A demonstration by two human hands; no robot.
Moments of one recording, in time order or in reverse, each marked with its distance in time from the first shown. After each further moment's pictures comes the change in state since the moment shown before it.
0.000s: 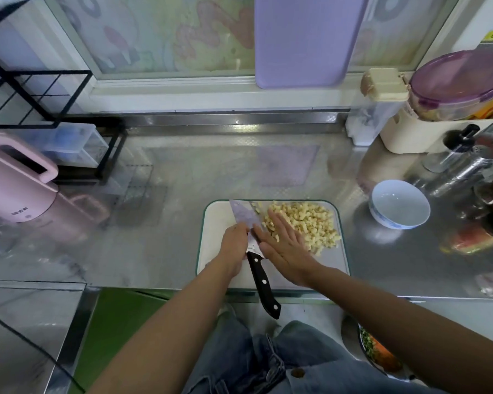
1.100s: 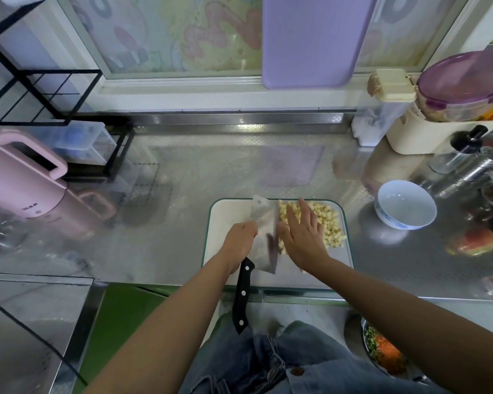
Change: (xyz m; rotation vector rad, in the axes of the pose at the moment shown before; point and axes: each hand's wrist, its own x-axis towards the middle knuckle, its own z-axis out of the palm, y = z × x) left_hand -0.012 0.004 -0.014 0.252 -0.087 0.173; right_hand 0.014 0.000 -0.010 -0.040 0.201 0.304
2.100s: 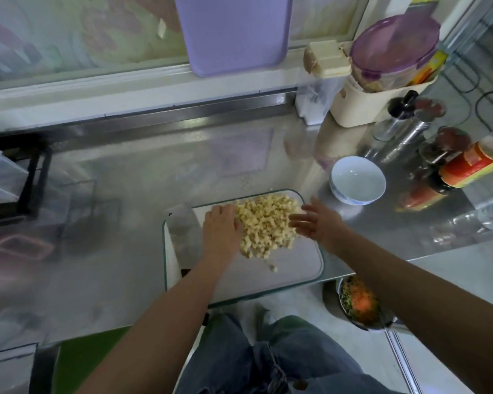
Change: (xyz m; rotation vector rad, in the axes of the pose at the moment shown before) left_hand 0.055 0.012 0.041 0.848 0.135 0.480; right_hand 0.010 0.084 -0.059 1.408 0.019 0.708
